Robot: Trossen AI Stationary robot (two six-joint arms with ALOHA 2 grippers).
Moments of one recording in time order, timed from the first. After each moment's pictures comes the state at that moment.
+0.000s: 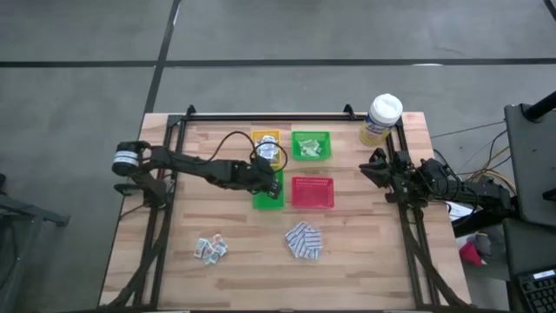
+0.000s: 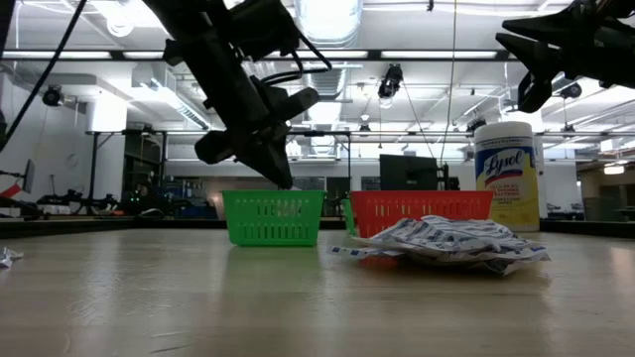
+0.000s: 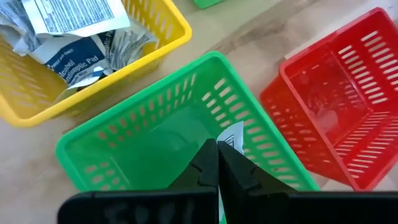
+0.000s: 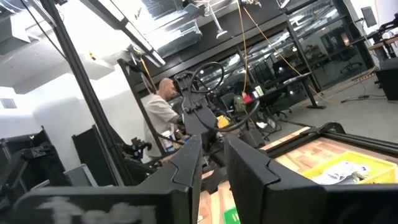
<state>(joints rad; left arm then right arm) 0.03 1.64 1.02 -0.30 -0.31 -0.92 -0.14 0.07 0.01 0.39 -0.06 0.52</state>
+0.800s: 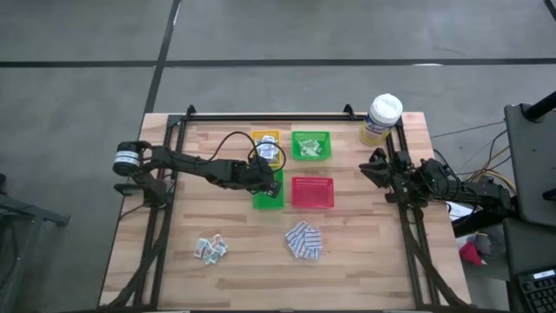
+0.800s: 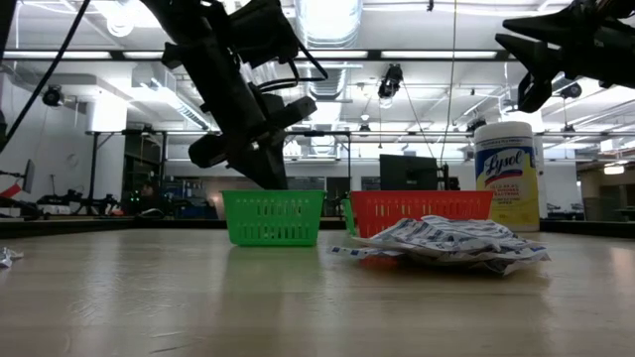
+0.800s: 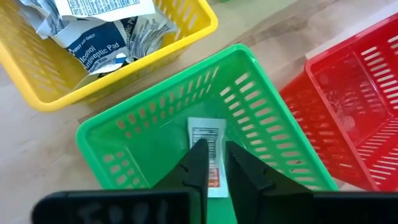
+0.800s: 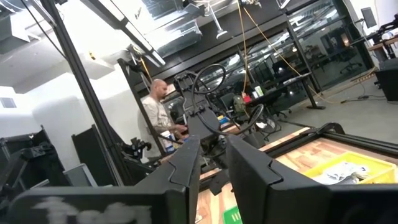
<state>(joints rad) 0.03 1.65 1.01 -0.33 -0.31 -0.97 -0.14 0.07 0.01 0.39 -0.06 0.51</state>
